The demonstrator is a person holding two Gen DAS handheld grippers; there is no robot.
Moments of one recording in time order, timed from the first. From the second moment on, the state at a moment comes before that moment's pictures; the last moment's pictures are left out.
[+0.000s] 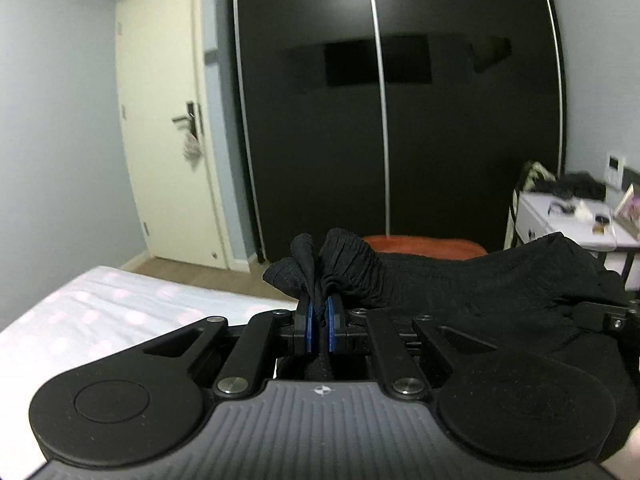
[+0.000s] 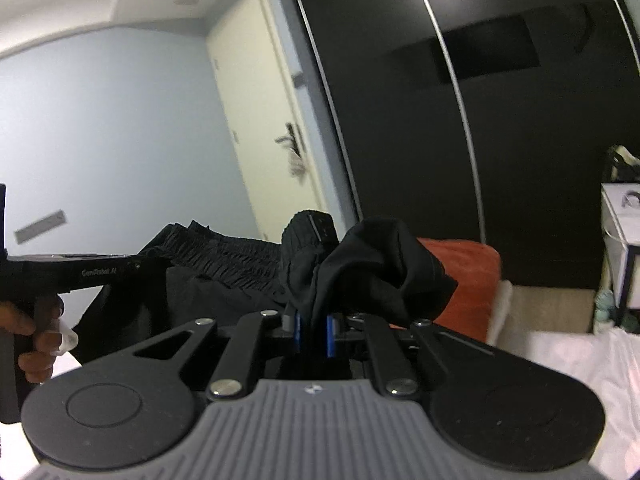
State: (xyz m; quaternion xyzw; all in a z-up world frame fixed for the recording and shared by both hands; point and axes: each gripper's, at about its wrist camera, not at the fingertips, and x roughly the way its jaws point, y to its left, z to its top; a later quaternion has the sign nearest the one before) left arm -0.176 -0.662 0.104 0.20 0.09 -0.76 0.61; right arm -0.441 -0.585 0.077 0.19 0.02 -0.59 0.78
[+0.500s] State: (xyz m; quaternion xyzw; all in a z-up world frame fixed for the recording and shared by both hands) left arm -0.164 -0.689 0.043 0.23 0.16 -0.76 0.59; right arm -0.459 -0.616 0.017 0.24 0.07 -0.61 0.75
